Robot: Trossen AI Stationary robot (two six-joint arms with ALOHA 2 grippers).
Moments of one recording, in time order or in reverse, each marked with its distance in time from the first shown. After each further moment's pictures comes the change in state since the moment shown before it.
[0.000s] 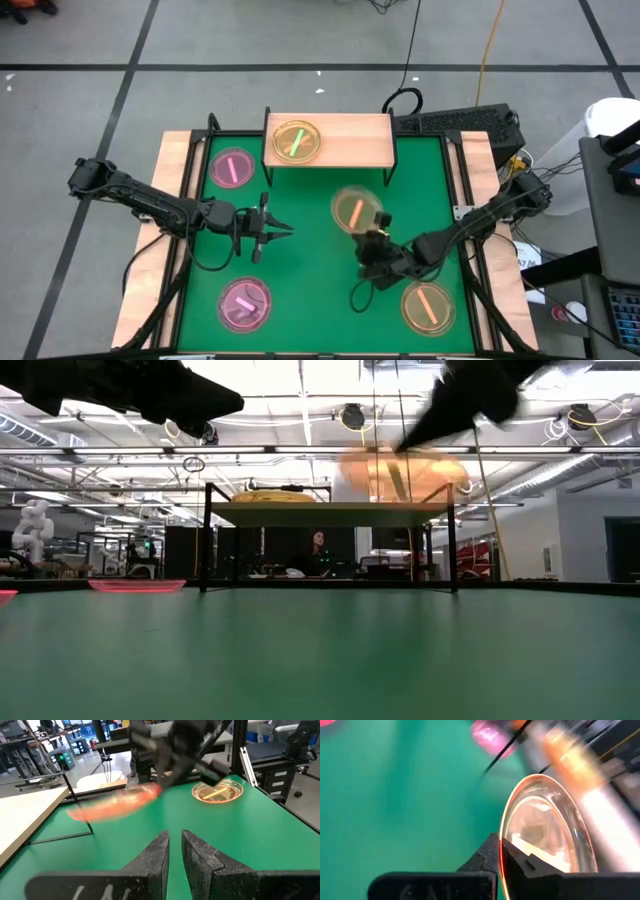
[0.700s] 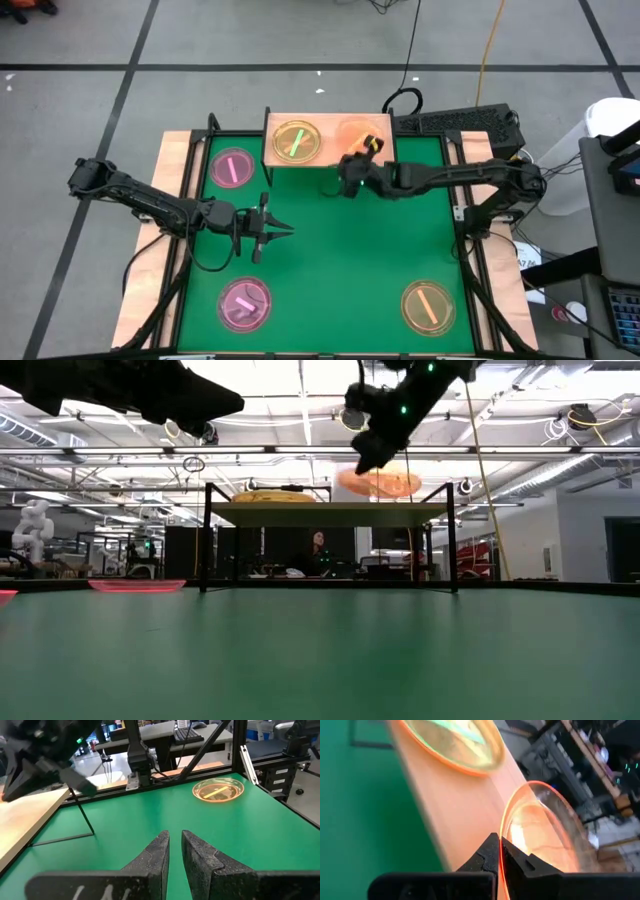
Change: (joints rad) left arm 0.001 0.000 0.000 -0.001 0.000 0.018; right arm -0.595 -0.001 0.142 0.060 -0.177 -0.410
